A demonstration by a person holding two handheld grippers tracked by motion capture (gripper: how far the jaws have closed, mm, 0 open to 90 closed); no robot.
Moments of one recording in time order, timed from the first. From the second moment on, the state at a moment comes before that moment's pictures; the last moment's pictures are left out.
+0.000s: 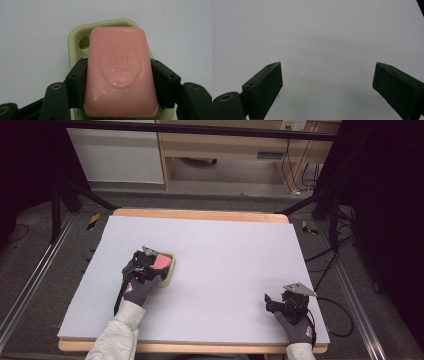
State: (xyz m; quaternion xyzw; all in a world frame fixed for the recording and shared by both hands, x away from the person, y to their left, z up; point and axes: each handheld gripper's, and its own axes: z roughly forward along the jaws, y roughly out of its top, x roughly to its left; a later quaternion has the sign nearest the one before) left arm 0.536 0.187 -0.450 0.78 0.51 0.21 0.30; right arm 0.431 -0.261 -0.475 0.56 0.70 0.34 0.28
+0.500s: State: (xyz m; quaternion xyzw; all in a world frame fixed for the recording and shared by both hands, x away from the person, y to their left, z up) left arm 0.535 0.188 -0.448 0.78 0.51 0.21 0.31; right arm 0.431 -0.261 -0.475 0.56 0.70 0.34 0.28
